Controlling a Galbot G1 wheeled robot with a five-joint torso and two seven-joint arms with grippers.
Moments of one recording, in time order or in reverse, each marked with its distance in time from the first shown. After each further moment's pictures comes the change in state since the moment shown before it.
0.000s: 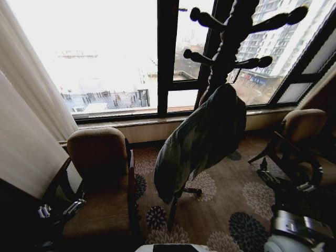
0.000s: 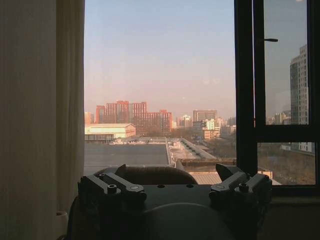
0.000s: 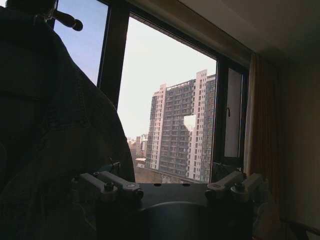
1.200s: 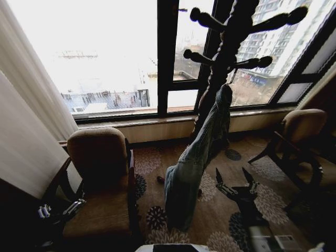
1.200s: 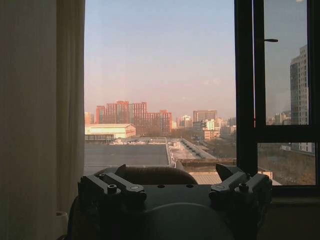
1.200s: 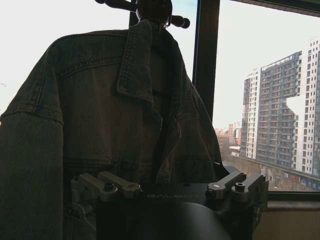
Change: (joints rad) left arm 0.000 0.000 0.000 0.000 0.000 0.000 0.000; right arm -0.176 -0.072 -0.161 0.056 -0.006 0.103 -0.256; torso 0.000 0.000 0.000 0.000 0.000
